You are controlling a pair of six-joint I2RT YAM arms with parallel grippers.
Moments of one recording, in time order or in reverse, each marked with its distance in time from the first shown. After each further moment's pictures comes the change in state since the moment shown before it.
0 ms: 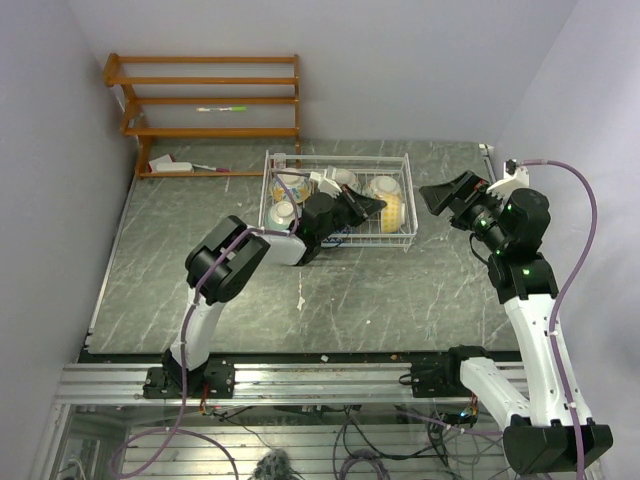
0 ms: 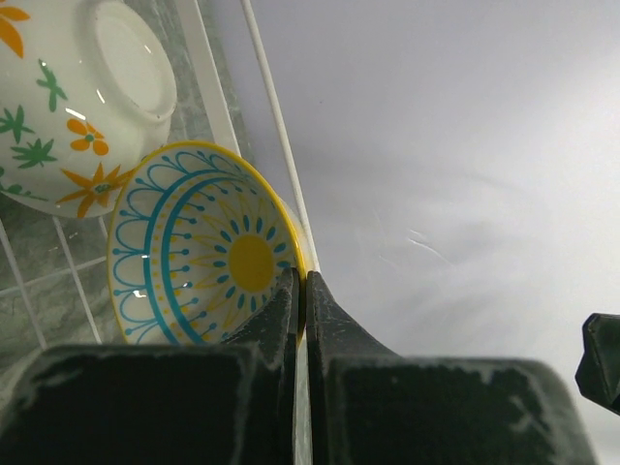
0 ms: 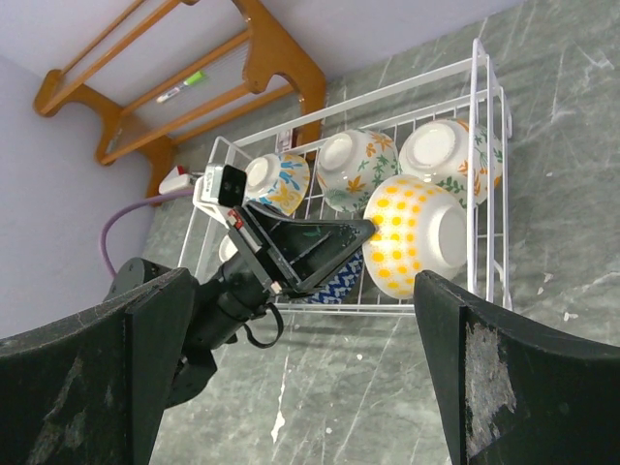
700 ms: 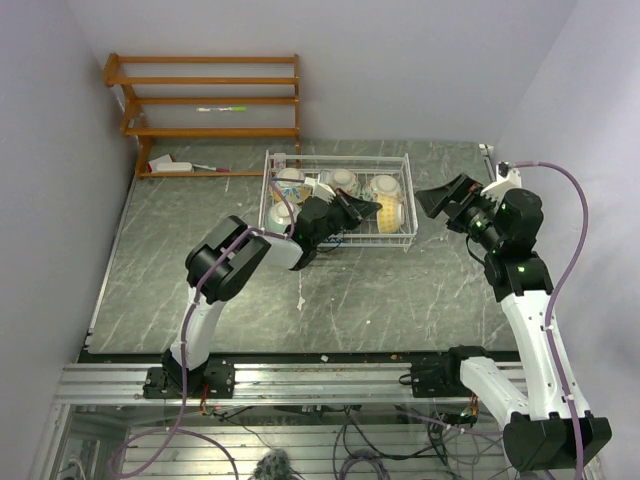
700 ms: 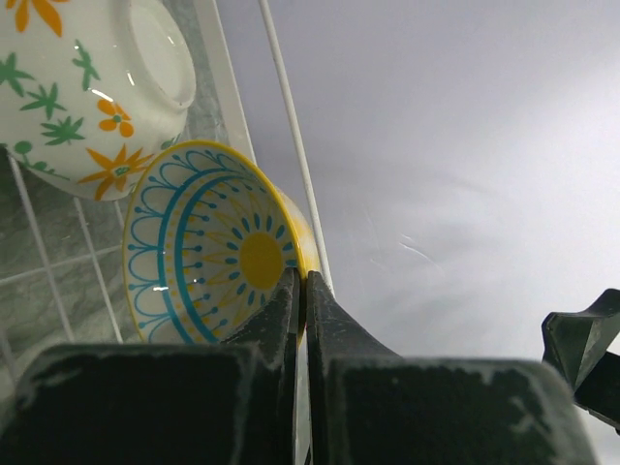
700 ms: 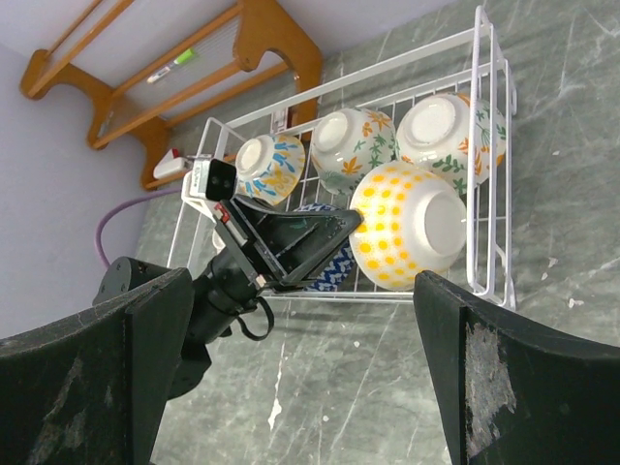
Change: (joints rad) left arm 0.010 0.027 -0.050 0.096 -0.003 -0.055; right arm -0.001 0.018 -0.035 0.013 -0.024 0.000
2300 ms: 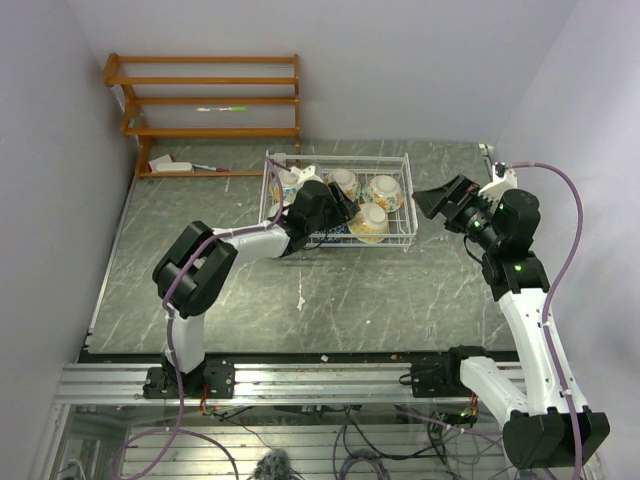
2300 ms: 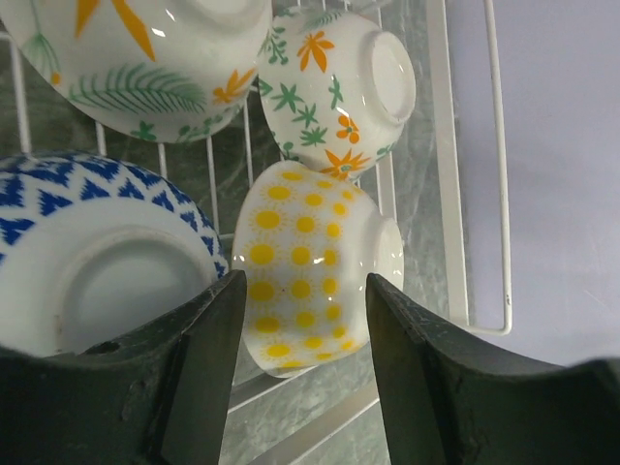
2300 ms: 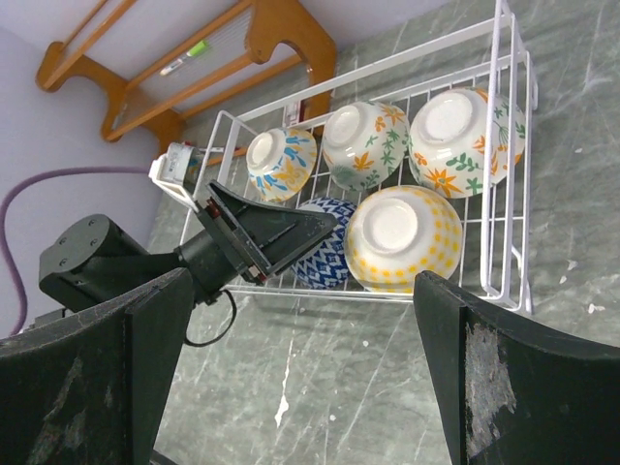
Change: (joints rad) left arm 0.045 -0.223 0.013 -0.655 -0.175 0.293; right arm -0.006 0.009 -0.032 0.043 -0.043 0.016
